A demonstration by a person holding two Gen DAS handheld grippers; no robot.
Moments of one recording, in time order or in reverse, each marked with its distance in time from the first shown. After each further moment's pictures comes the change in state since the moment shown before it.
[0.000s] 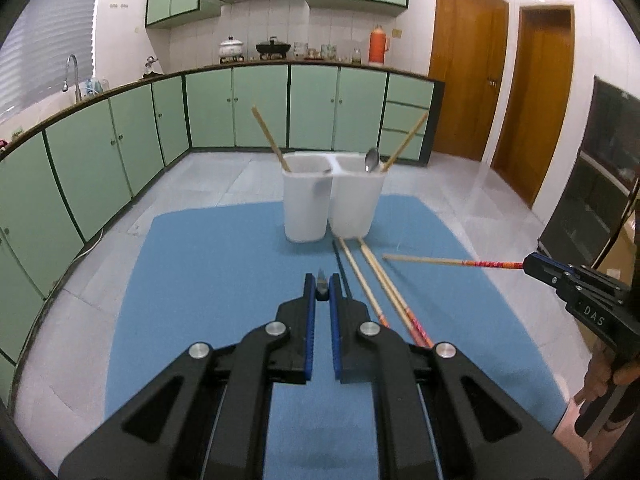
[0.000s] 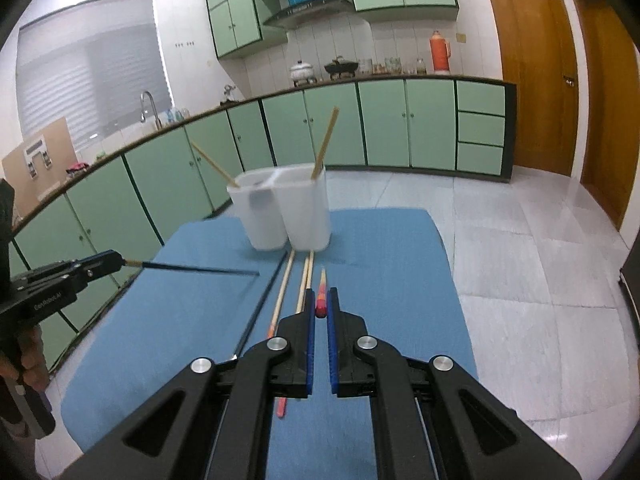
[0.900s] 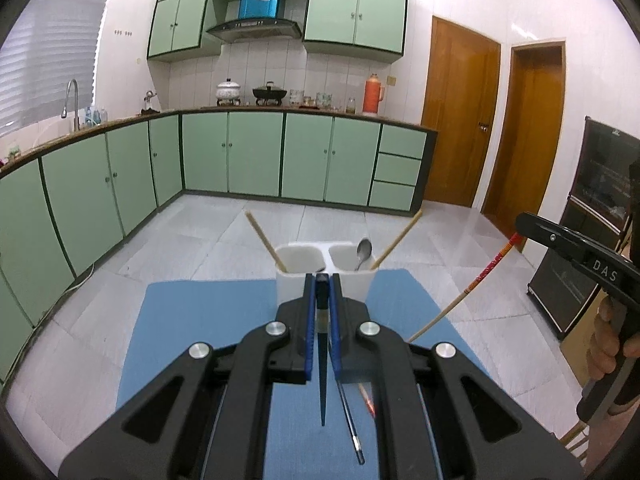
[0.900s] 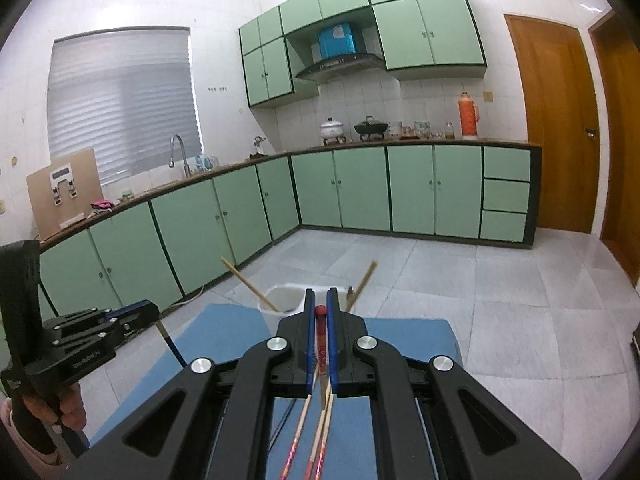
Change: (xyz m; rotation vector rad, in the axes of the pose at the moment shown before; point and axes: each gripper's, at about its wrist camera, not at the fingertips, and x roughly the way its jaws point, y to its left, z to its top) left arm -0.009 0.001 0.071 -0.016 -0.166 -0.039; right arm -0.021 0.023 0.113 -0.073 -0.195 0.082
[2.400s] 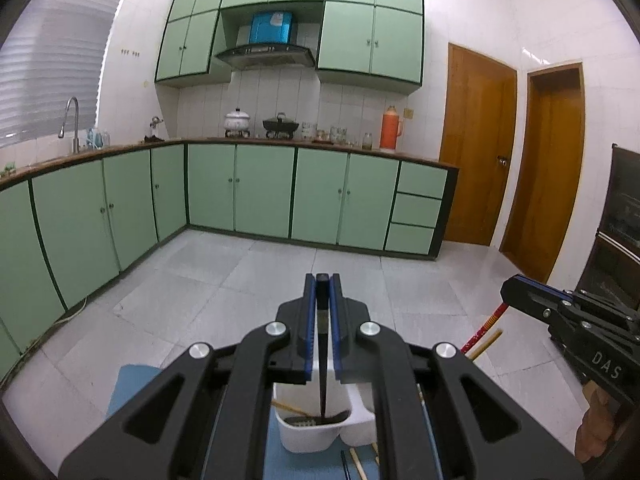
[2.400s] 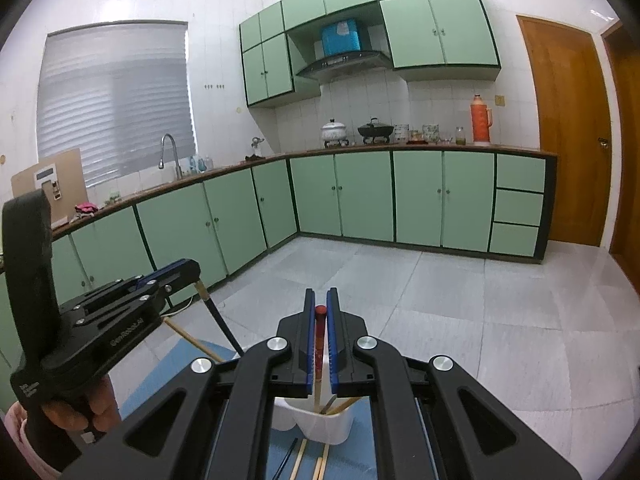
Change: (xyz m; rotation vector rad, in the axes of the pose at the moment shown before) left arm 0.139 0.016 0.076 -0.023 -0.116 0.040; right arm 0.139 -0.015 0.047 -0.021 0.003 0.000
